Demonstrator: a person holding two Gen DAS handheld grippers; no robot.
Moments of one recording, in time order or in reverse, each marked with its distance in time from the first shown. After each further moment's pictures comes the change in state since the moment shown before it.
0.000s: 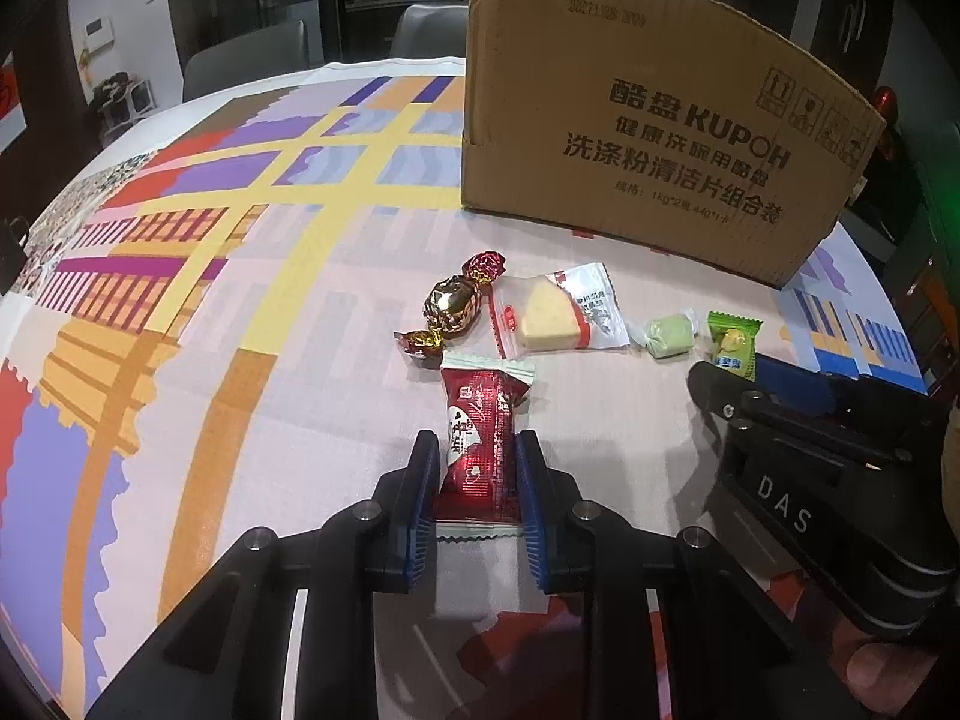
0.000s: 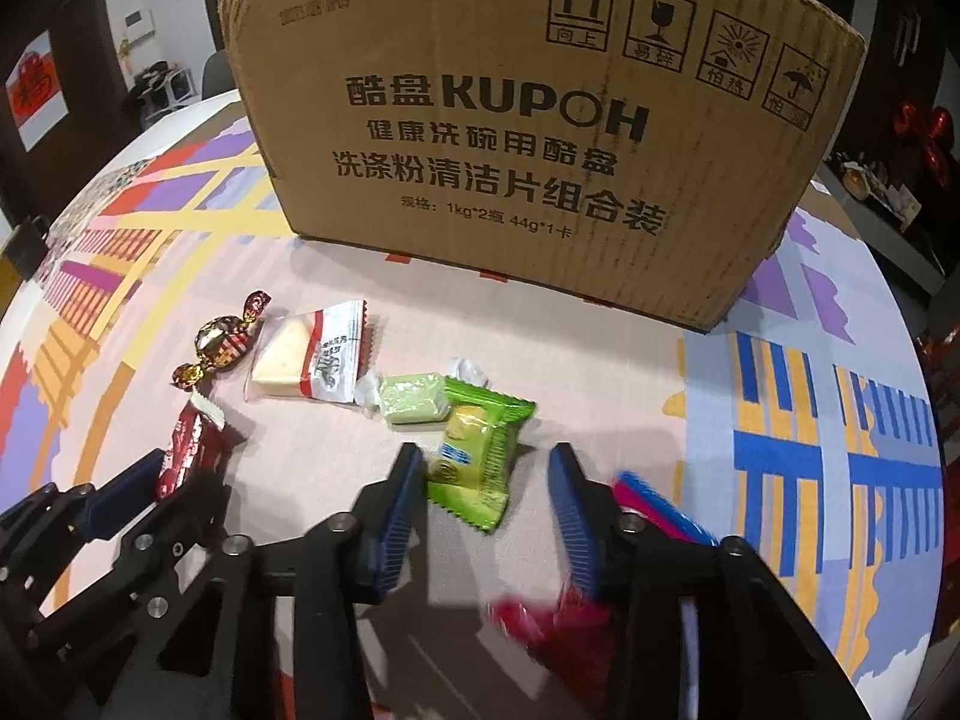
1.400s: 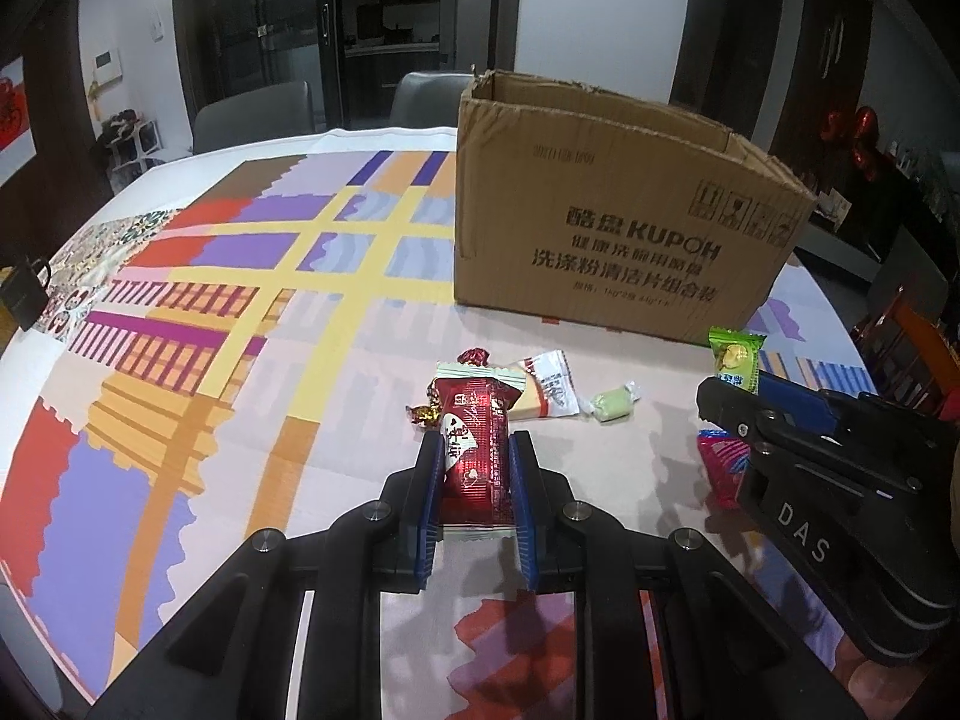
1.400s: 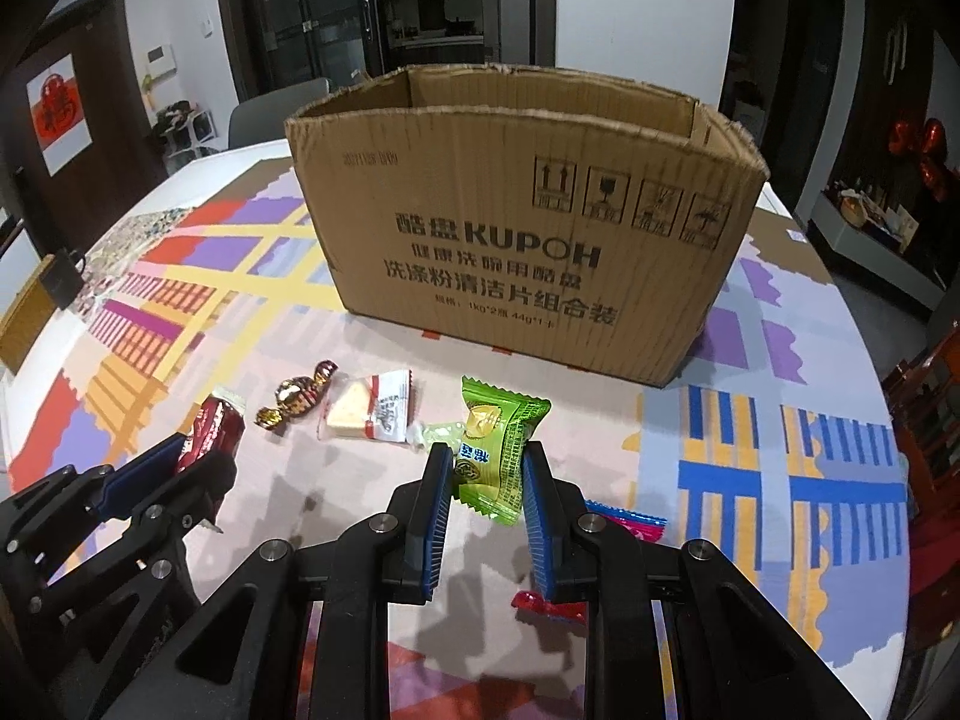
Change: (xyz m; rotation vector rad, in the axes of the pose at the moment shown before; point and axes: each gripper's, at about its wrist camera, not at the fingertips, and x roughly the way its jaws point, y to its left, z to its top) left arm -0.065 -0.007 0.016 0.017 -0.118 -0.009; right arm -0.078 -0.009 0.004 0.008 -0.125 0.027
